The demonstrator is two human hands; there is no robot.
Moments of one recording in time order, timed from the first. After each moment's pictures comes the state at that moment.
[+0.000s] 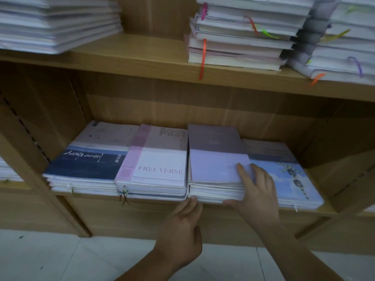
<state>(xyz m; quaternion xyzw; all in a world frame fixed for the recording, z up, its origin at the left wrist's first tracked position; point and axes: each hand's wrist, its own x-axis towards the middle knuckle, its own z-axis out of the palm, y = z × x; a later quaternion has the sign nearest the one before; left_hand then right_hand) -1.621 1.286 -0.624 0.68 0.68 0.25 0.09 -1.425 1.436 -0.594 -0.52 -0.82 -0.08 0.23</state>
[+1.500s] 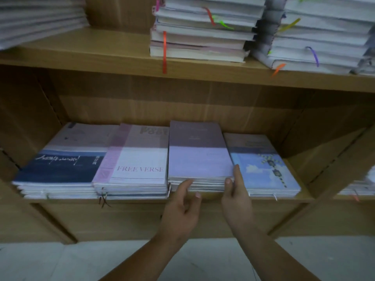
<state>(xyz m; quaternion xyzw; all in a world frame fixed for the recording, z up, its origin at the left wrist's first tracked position) -1.579 1.319 -0.595 0.46 0.66 0.50 0.33 -1.440 1.401 -0.588 -0.61 -0.62 0.30 0.39</state>
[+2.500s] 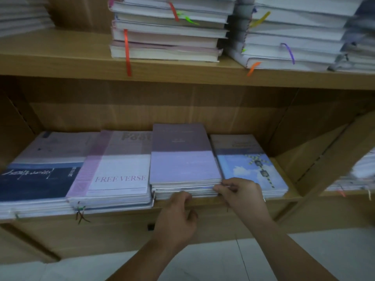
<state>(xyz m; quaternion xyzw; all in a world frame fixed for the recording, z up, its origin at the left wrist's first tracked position) -1.568 1.349 -0.603 0.58 0.69 0.35 0.24 -1.383 1.443 -0.574 -0.59 -0.70 0.25 0.33</state>
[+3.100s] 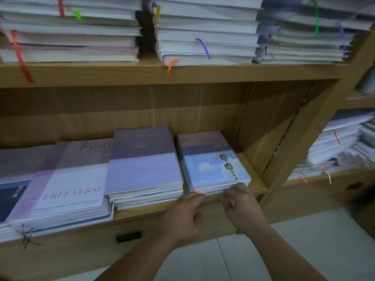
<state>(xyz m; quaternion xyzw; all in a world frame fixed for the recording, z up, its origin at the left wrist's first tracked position) -1.483 1.403 -0.602 0.75 0.57 0.24 0.21 -1.274 1.458 -0.623 -0.56 -0.77 0.09 0.30</state>
